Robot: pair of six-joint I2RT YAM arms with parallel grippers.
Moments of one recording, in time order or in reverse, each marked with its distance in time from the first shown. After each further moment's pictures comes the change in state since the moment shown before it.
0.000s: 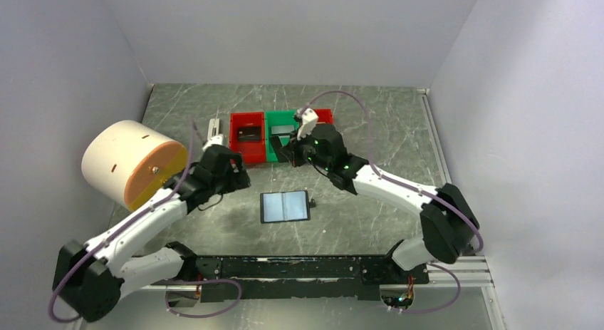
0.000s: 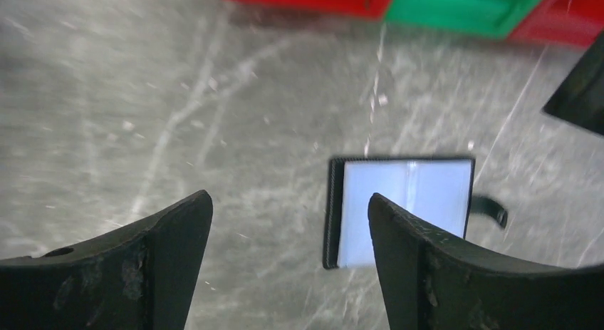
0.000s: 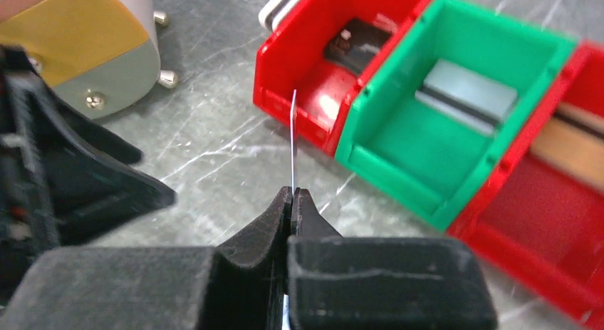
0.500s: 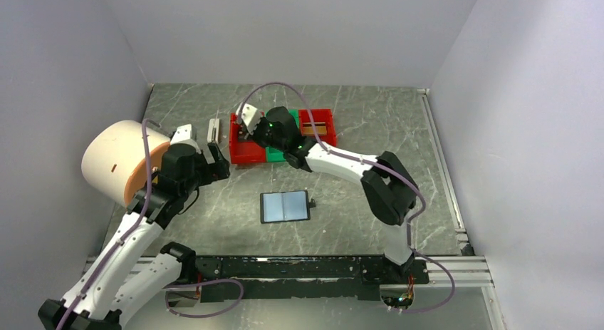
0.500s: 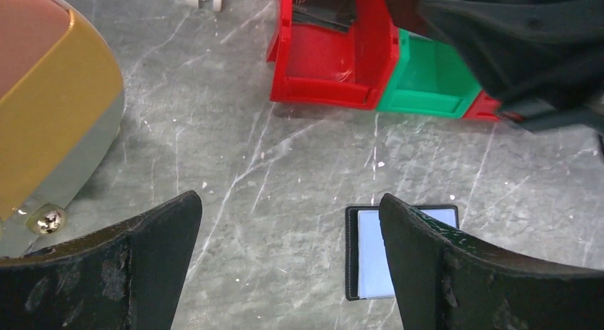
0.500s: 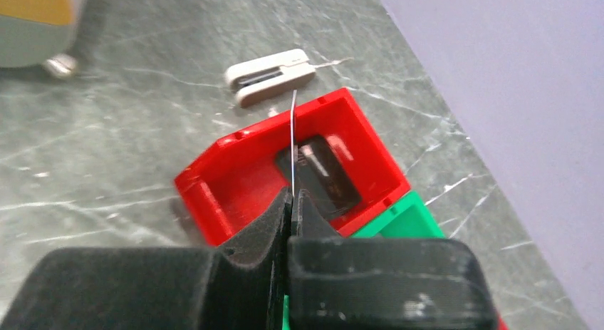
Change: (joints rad) left arm 0.224 -0.293 0.042 -0.041 -0.001 0.210; right arm 0.079 0.469 0.466 0.072 -0.037 -0.664
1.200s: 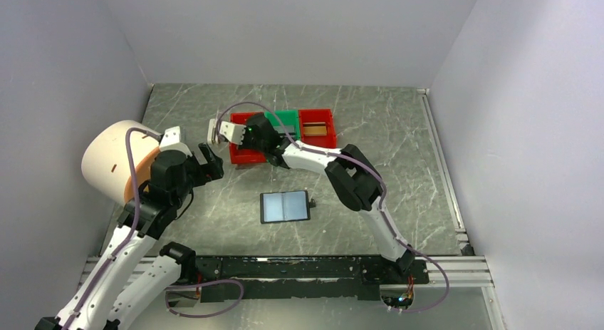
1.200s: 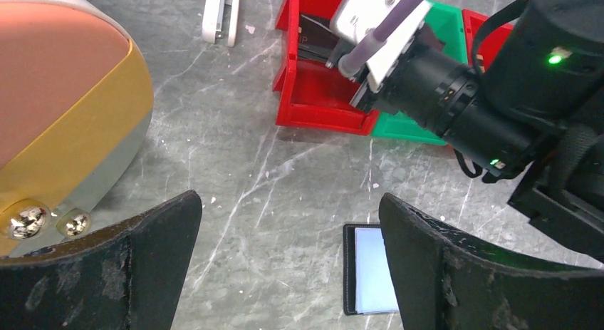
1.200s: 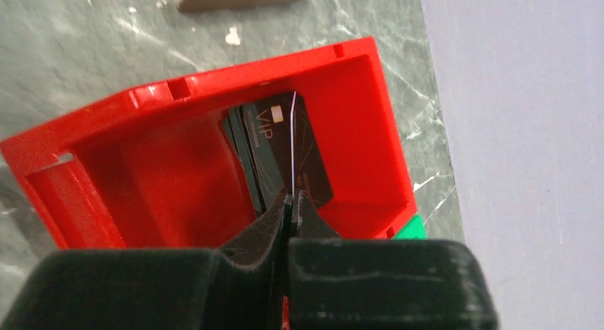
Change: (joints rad) left arm 0.002 -0.127 -0.008 0.004 -0.048 0.009; right arm 0.015 0.374 0.312 -0.121 0.153 -0.400
